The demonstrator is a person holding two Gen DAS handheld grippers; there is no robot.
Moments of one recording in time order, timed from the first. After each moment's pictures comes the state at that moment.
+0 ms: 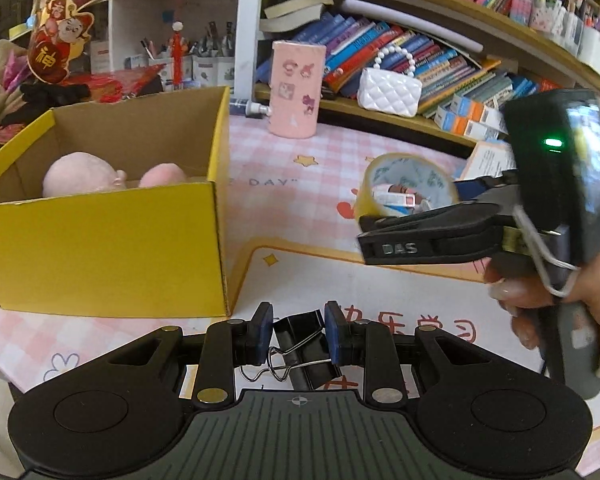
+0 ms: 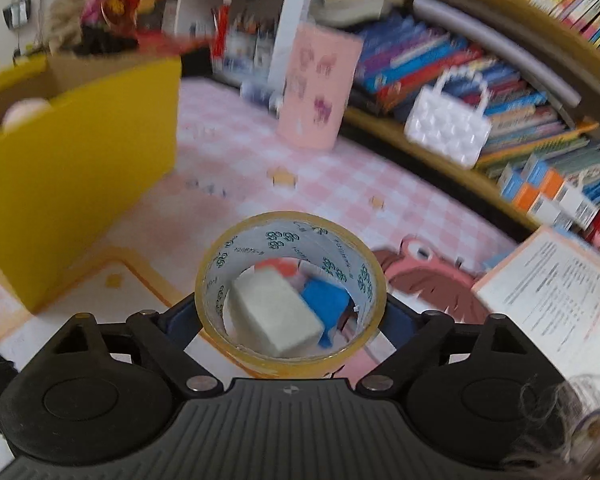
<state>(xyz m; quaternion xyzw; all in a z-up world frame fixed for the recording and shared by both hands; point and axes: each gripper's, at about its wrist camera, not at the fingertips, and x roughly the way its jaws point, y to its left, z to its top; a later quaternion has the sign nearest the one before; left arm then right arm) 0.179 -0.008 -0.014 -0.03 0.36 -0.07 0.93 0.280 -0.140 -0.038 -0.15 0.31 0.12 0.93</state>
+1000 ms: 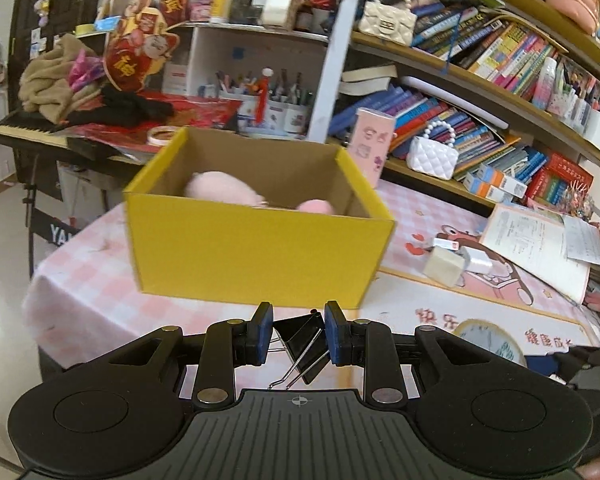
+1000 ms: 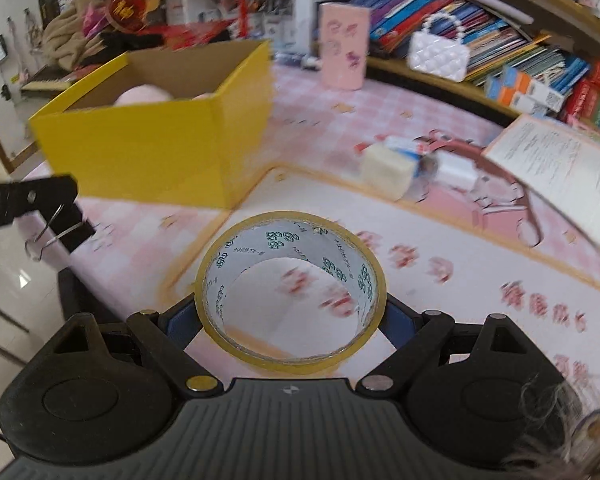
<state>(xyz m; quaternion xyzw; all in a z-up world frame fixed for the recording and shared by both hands) 0.086 0.137 0.023 -0.09 0.30 -0.04 0.95 0.101 -0.060 -0.008 -0.04 0.41 0.09 0.91</state>
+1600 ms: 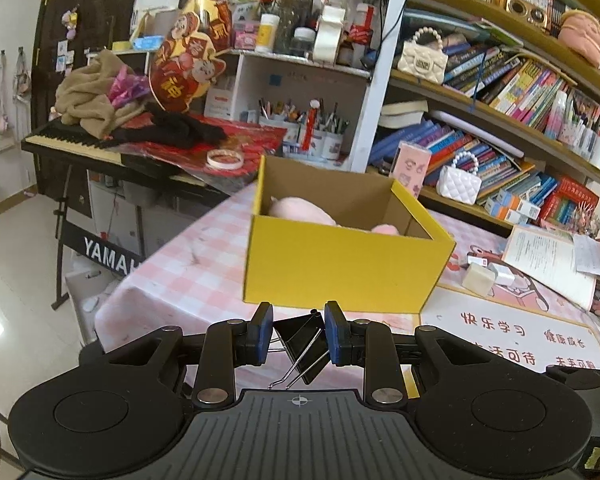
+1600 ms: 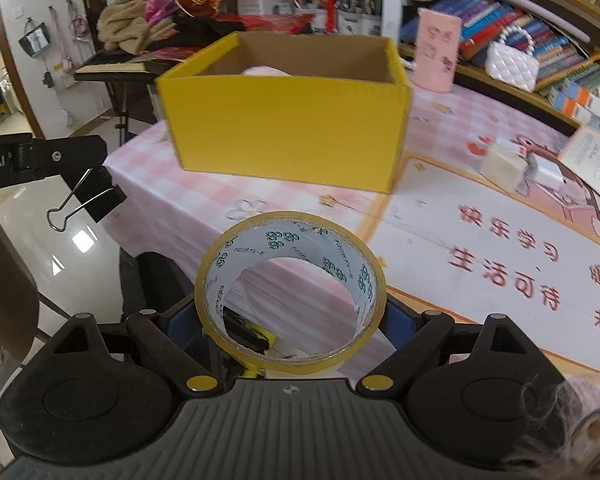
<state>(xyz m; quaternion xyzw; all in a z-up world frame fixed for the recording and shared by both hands) 0.037 0.231 0.040 -0.09 0.27 -0.03 0.96 0.053 0.058 -0.004 -0.04 0.40 0.15 0.90</state>
